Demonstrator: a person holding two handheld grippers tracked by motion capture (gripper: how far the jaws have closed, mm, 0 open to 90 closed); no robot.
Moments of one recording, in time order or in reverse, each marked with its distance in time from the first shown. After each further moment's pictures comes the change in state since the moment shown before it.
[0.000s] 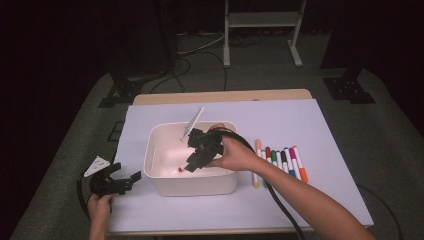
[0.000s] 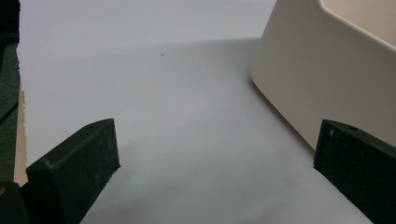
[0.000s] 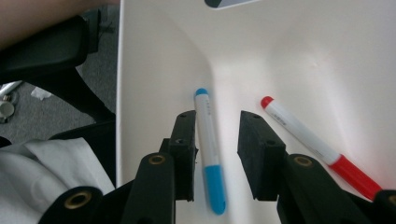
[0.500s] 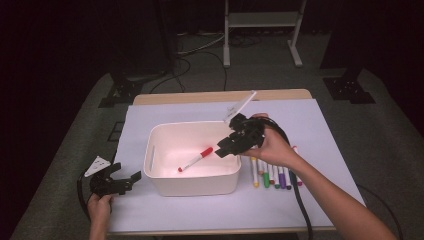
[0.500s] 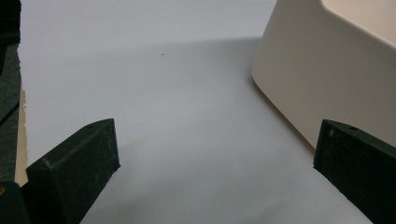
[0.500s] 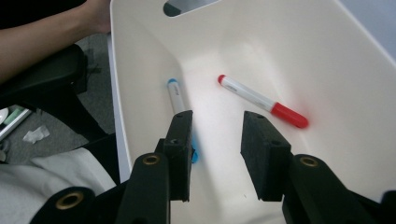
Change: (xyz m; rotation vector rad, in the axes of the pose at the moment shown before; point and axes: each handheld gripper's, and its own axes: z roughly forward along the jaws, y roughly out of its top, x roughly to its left) left arm 0.000 0.000 0.000 0.002 0.004 0.003; right arm -0.011 -0.062 -0.078 -0.162 -0.076 0.124
